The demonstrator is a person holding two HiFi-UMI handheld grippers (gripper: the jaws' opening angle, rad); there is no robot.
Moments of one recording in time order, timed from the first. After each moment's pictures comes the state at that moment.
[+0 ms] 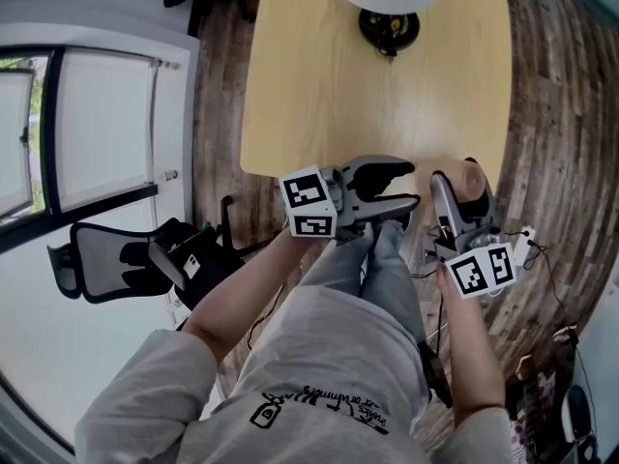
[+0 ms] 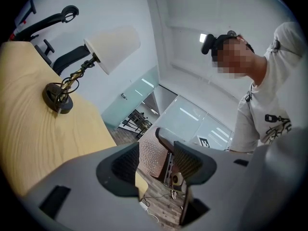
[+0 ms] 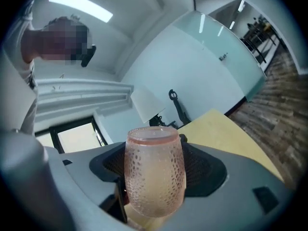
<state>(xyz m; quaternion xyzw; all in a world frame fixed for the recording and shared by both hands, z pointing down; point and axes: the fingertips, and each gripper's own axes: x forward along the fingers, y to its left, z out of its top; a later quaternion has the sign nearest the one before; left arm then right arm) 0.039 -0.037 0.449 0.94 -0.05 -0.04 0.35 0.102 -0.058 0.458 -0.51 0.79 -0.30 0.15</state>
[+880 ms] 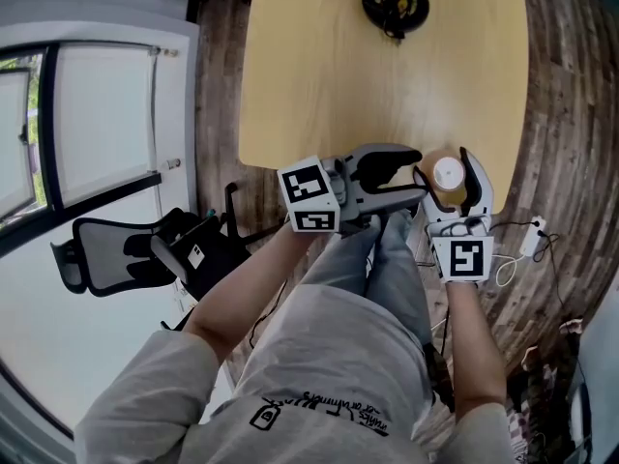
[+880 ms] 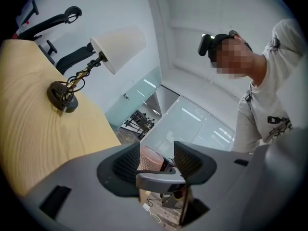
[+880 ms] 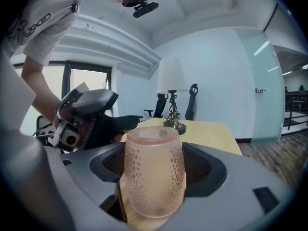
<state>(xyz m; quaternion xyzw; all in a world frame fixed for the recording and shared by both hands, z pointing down) 0.035 -0.046 0.464 0.93 -0.06 -0.04 0.35 0.058 -0.056 0.521 -0.51 0.85 -0.11 -0.10</state>
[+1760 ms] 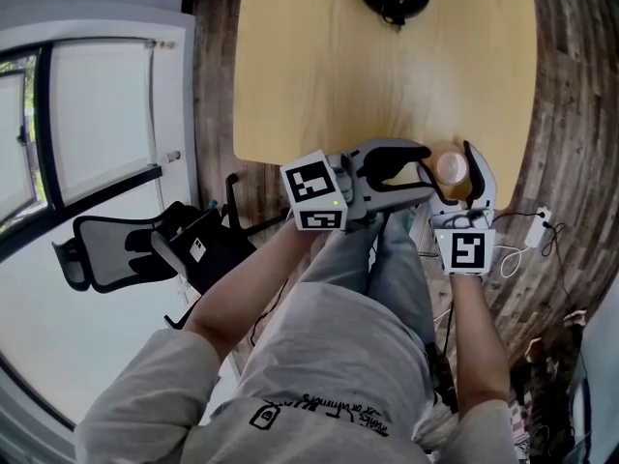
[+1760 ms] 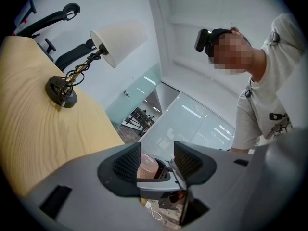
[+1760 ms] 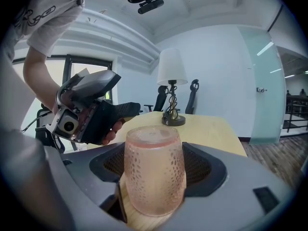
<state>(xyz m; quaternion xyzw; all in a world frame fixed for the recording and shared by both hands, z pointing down) 0.044 -0.043 0.479 0.94 -0.05 -0.02 0.35 0.060 -0.054 0.554 -0.51 0.84 -0.11 -0.12</state>
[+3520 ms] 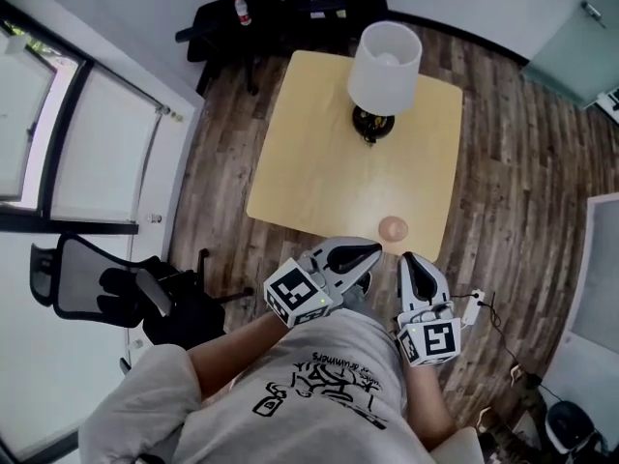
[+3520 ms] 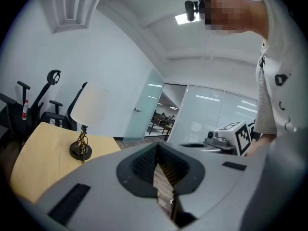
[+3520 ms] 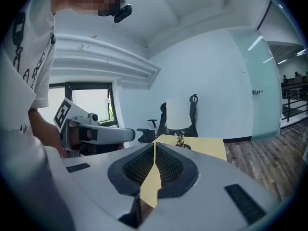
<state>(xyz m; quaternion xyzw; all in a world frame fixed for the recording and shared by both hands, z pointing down) 0.019 0.006 0.306 0.96 -0.21 0.03 0.20 0.062 0.022 0.328 -0.49 0.85 -0.15 -0.07</state>
